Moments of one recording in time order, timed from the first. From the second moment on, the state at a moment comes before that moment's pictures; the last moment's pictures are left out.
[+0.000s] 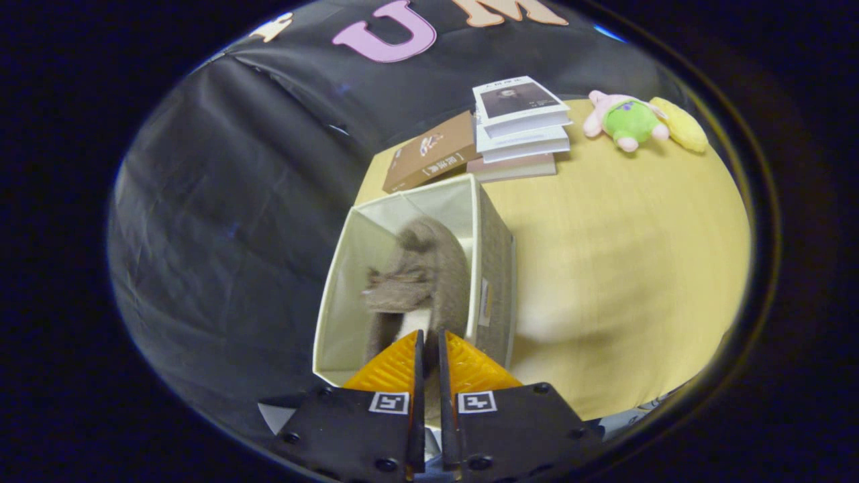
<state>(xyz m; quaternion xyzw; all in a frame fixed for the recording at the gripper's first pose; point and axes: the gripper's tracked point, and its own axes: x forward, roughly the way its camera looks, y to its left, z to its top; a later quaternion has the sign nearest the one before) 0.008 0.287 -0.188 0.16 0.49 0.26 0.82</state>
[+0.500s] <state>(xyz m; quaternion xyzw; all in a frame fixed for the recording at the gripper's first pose) 0.039 0.243 -0.137 0.19 0.40 0.28 0.85</state>
